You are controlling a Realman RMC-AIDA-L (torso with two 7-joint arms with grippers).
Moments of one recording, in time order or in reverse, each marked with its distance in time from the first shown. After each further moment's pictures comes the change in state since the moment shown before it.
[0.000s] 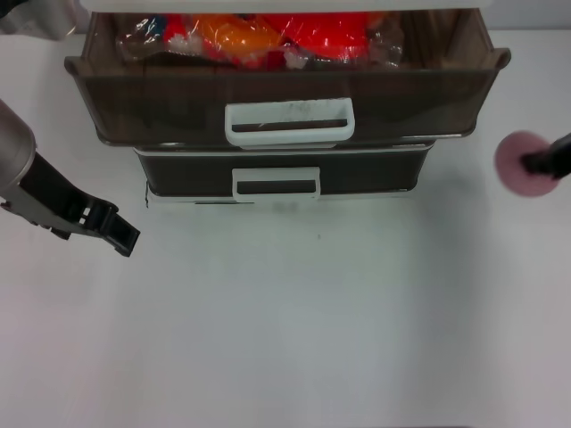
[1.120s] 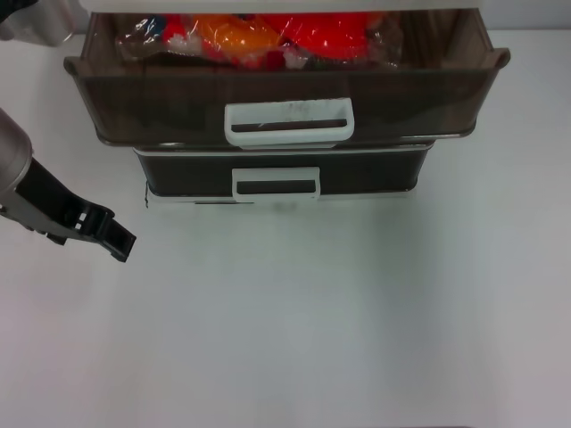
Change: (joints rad) left arm 0.009 0.004 0.007 0.000 0.000 -0.003 -0.004; right arm 0.147 -0.094 0.100 -0.481 0.619 0.402 0.117
